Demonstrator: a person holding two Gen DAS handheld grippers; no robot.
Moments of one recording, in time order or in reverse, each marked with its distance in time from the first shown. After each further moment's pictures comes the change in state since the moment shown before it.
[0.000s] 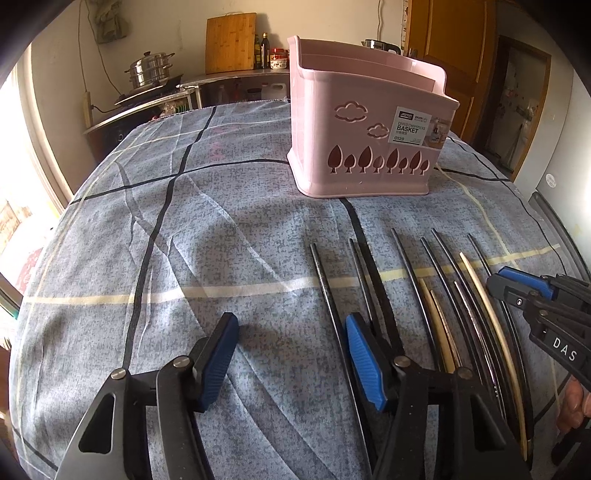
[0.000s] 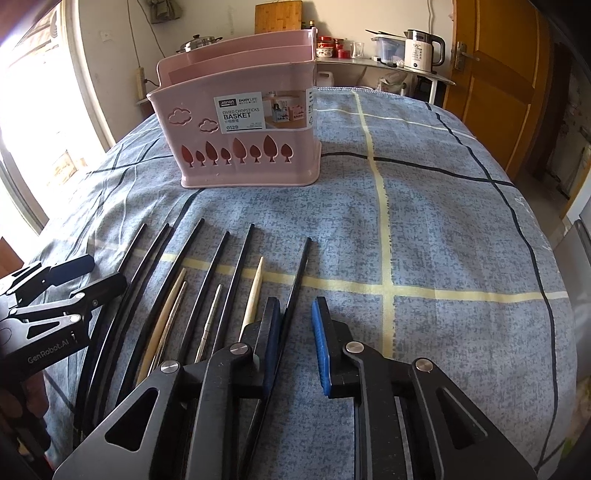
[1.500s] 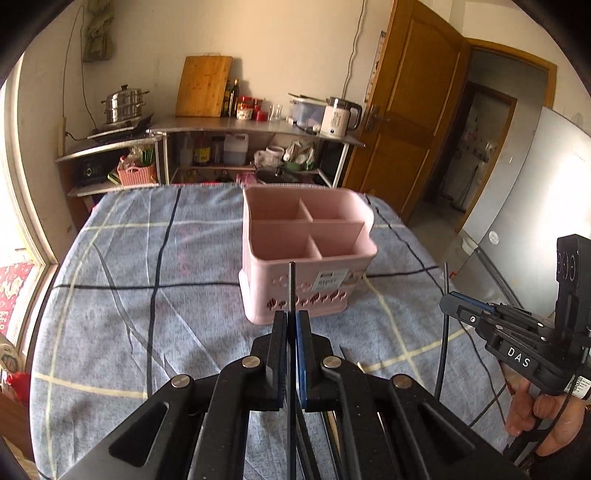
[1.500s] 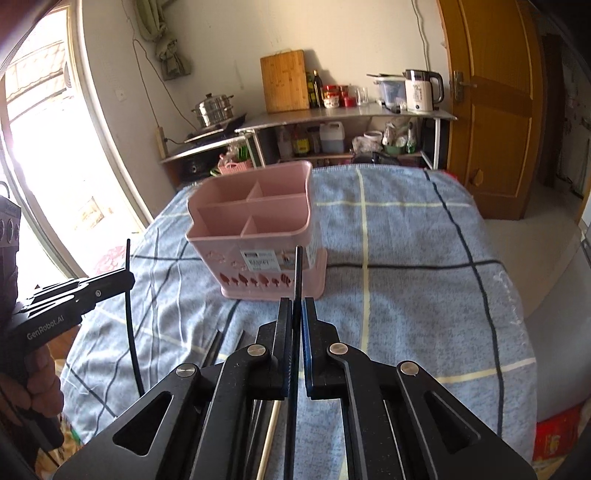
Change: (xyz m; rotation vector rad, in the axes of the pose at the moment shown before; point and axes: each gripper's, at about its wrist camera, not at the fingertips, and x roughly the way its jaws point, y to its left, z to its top) left arm -0.109 0.005 0.096 -0.025 -0.171 -0.218; right arm -0.089 -0.020 0.074 0.057 -0.186 0.125
